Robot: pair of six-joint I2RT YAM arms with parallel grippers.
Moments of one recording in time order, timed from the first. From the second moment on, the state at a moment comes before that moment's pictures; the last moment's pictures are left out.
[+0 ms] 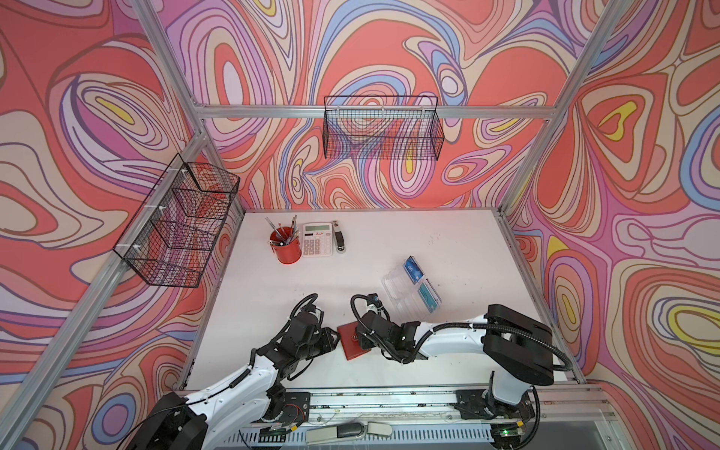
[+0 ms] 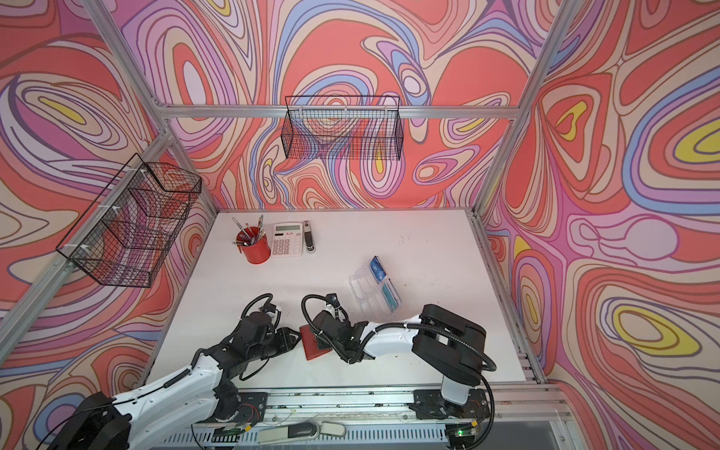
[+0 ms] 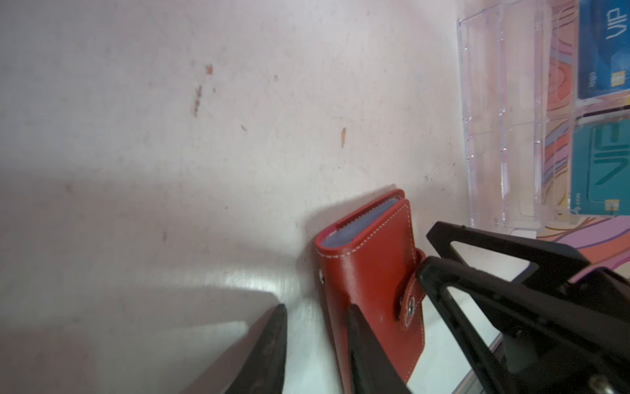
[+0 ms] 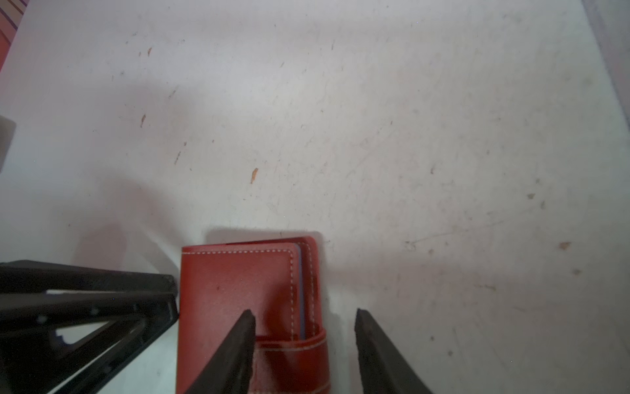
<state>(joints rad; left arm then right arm) -0.56 0.93 0.16 -0.01 0.22 -0.91 1.15 1.74 0.84 0.04 0.28 0.84</state>
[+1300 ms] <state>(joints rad) -0.60 1.02 0.23 0.27 0.28 -1.00 1.17 1.58 0.83 -0.06 0.41 0.92</state>
